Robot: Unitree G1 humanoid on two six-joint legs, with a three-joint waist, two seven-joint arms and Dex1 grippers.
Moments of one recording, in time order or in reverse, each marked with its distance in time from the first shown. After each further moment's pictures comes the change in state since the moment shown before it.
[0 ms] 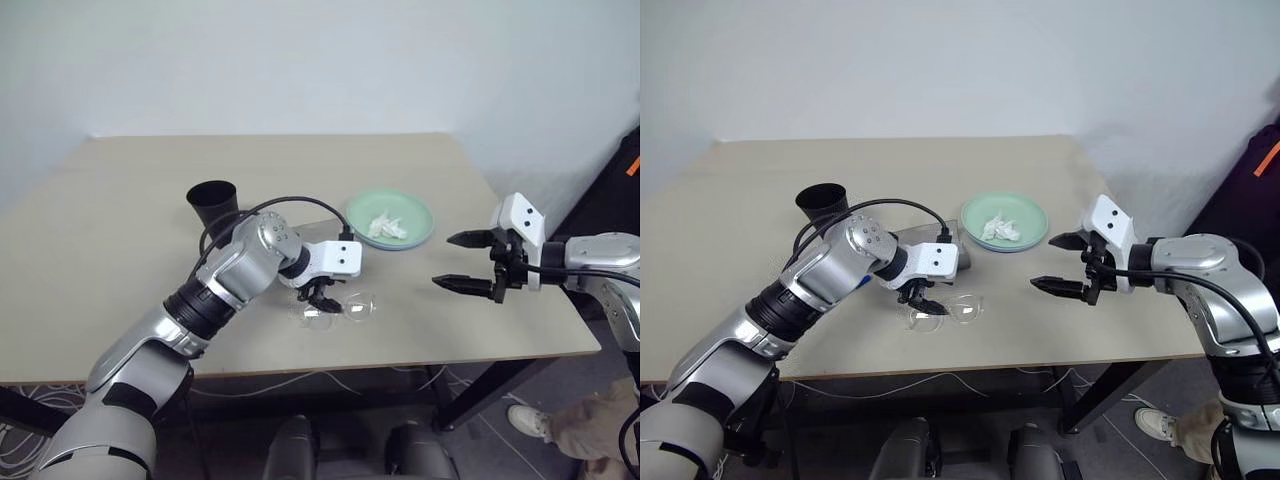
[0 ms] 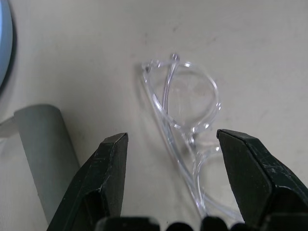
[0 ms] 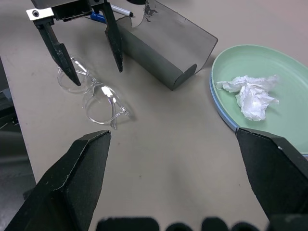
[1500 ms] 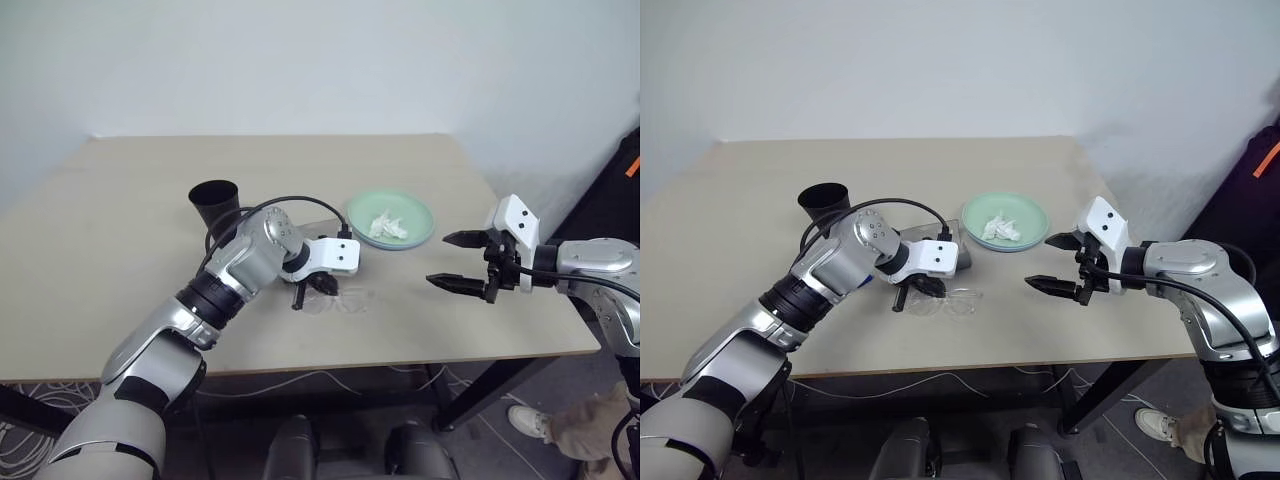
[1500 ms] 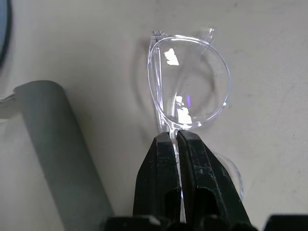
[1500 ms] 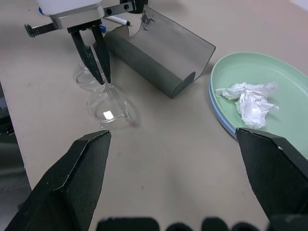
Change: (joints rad) left arm -0.060 -0.060 0.020 0.165 0.093 -0.074 -0.050; right arm 0.007 0.032 0.002 -0.019 0.014 0.000 -0.061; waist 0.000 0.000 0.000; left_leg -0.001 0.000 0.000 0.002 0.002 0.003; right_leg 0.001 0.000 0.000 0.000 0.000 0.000
